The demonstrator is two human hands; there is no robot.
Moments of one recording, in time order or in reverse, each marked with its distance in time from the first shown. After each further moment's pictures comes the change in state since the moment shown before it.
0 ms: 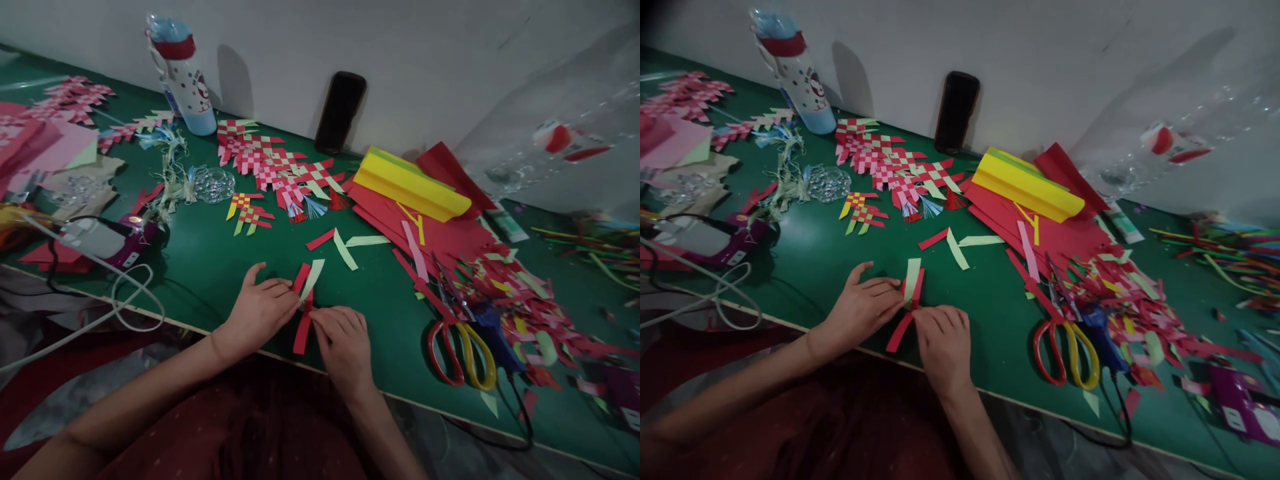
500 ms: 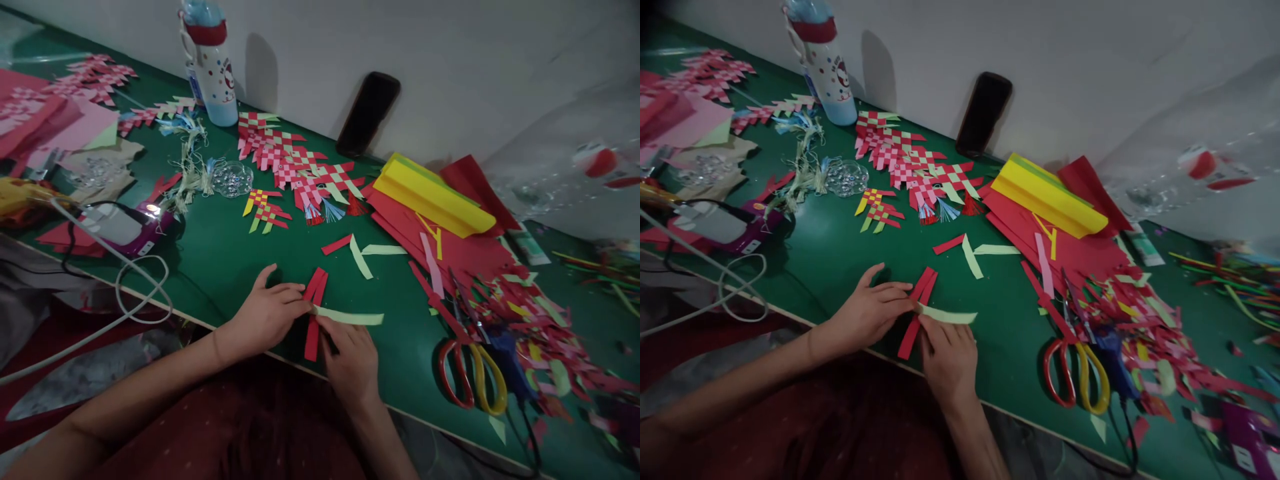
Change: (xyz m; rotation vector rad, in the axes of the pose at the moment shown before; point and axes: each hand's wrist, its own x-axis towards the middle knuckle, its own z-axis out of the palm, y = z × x) left_hand -0.012 -0.012 -0.001 -0.139 -0.101 0.026; right_hand -0.001 -0.004 0.007 -0.084 -0.009 -0.075
